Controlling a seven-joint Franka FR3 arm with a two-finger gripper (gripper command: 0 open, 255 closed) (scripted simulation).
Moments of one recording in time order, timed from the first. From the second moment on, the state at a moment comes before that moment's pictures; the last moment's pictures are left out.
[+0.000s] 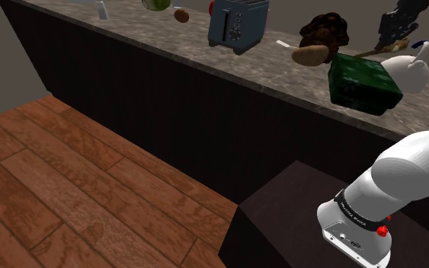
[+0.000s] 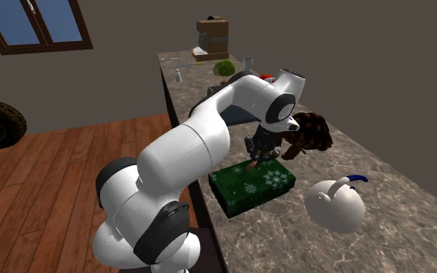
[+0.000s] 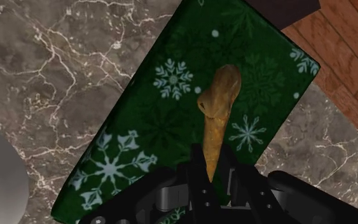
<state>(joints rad) -0.15 -0.42 -0.62 -1.88 -0.10 1.38 -0.20</state>
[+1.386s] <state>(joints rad) -0.17 -0.47 -0.63 -2.08 -0.12 1.54 -0.20</state>
